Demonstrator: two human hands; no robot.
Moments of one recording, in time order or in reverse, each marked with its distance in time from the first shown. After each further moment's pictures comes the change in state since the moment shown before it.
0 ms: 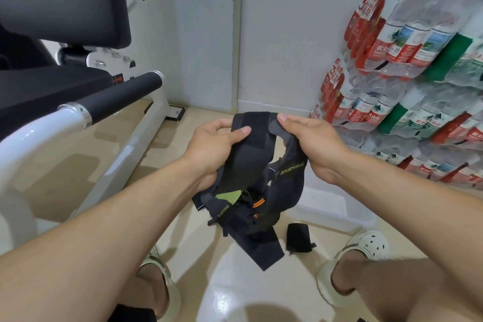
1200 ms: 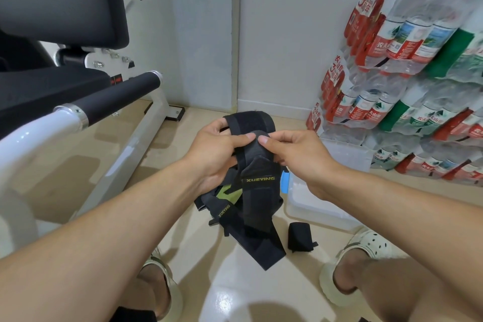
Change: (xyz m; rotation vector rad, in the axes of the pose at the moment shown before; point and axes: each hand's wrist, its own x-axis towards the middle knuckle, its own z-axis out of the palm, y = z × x) left_hand -0.004 0.000 0.005 -0.172 -0.112 -0.020; right_hand -0.025 0.011 0.015 -0.202 -0.090 -0.039
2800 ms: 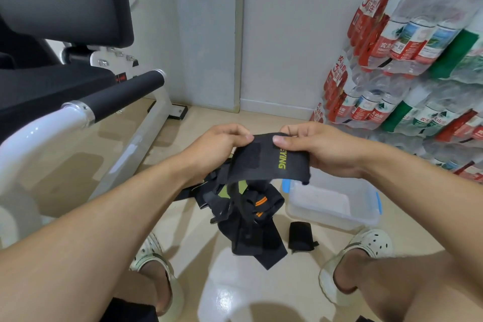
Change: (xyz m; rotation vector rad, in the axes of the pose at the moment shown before) left_hand -0.003 0.010 -0.016 0.588 -0.167 0.055; right_hand 0.016 -0.015 -0.044 -0.143 -0.518 0.021
